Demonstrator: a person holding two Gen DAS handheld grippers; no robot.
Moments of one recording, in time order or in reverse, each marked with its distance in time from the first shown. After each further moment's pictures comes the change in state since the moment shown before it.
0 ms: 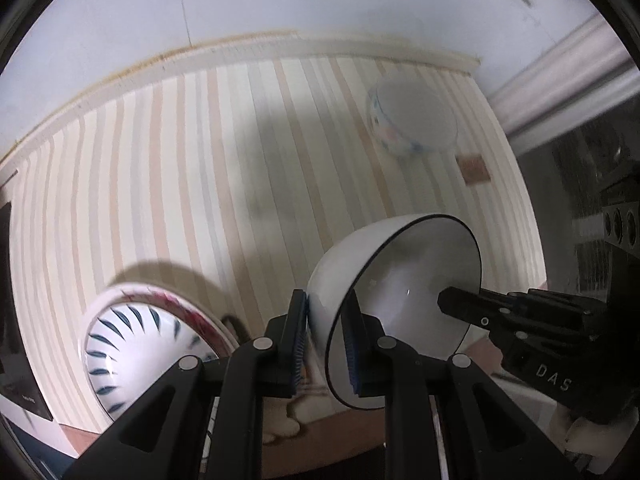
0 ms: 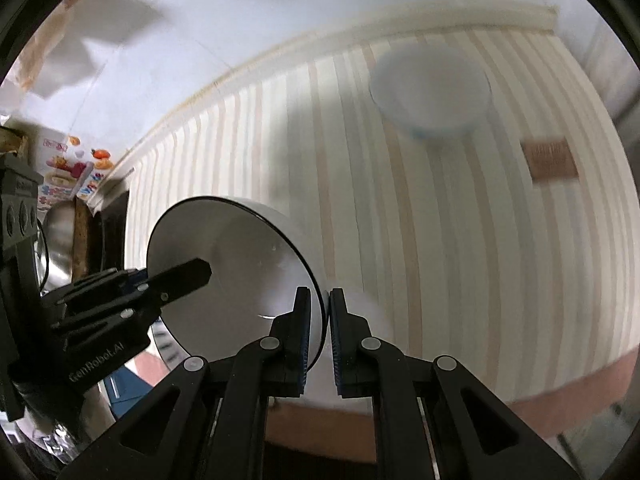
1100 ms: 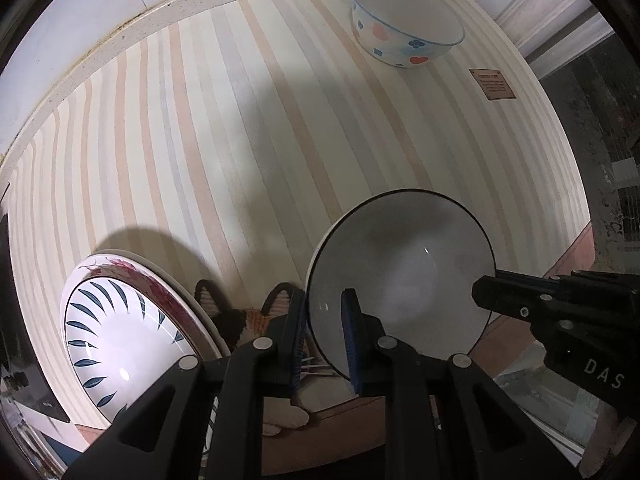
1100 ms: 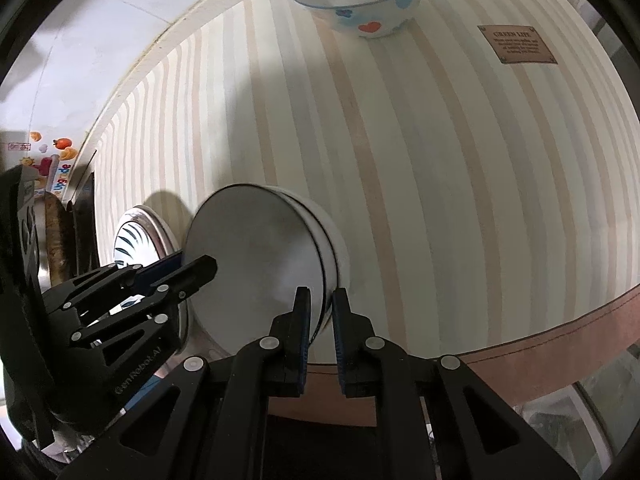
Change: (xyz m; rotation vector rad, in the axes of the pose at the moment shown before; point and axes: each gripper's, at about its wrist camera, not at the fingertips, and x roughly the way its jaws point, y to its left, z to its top) left arm 0.068 -0.038 -0.029 0.108 0.110 0.129; right arm 0.043 -0.044 -0.044 0.122 0.142 -0.038
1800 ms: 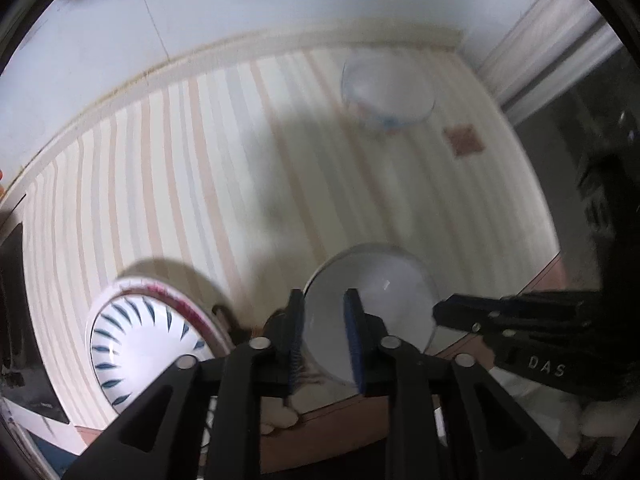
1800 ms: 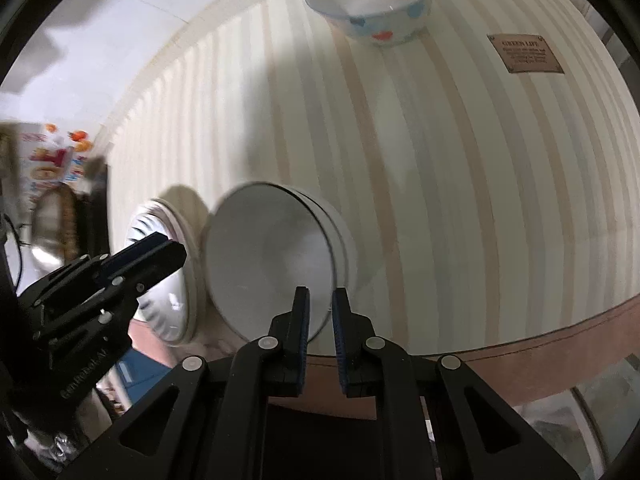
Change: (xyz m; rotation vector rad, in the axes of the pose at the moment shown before) left arm -0.074 0.005 0.006 -0.031 -0.139 -0.048; right arm -0.015 0.000 -0.005 -0.035 -0.008 0.076
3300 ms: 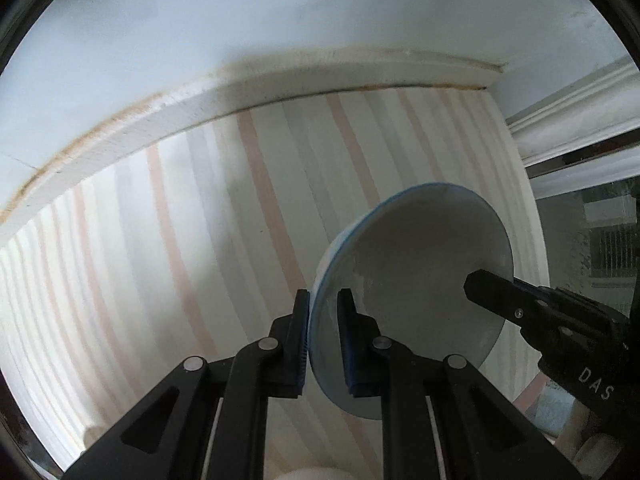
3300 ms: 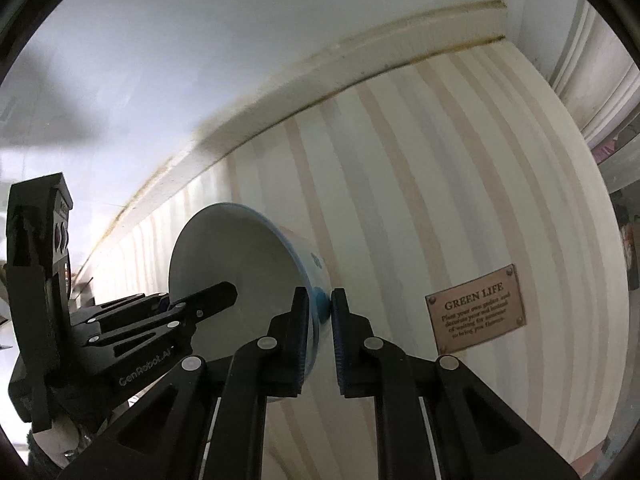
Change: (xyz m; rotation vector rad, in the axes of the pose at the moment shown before) left arm 0.125 -0.033 0.194 -0.012 0.091 -0.061; right arm -0.033 -0.078 0.215 0.081 -0.216 -0.043
